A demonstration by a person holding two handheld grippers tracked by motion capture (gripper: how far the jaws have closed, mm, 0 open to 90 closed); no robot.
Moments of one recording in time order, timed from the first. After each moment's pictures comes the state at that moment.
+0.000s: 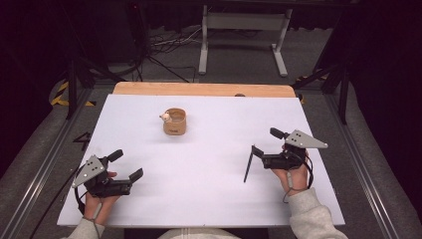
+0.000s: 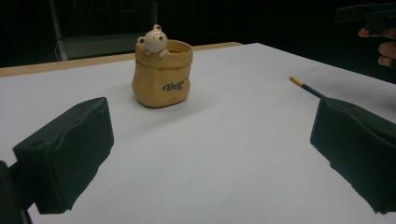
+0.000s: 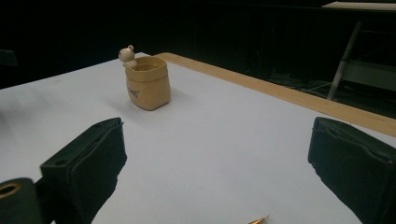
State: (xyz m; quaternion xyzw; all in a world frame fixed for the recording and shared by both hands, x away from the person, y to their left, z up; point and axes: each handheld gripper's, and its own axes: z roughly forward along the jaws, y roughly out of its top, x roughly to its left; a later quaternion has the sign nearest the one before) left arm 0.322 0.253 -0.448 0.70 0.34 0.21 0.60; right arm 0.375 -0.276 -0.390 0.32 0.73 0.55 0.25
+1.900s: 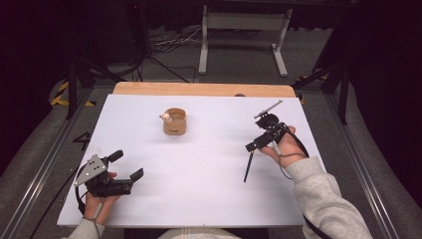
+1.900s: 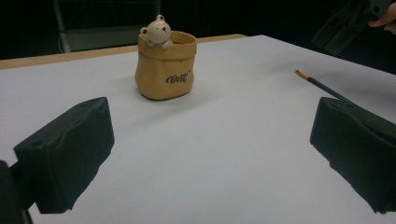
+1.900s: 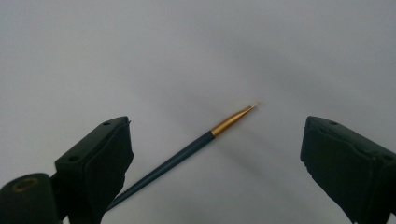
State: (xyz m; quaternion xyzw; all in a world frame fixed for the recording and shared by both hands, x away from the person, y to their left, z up) left arm 0.324 0.251 -0.449 0.70 0.35 0.21 0.58; right arm 0.460 -0.236 -0.374 0.47 0.86 0.18 0.05
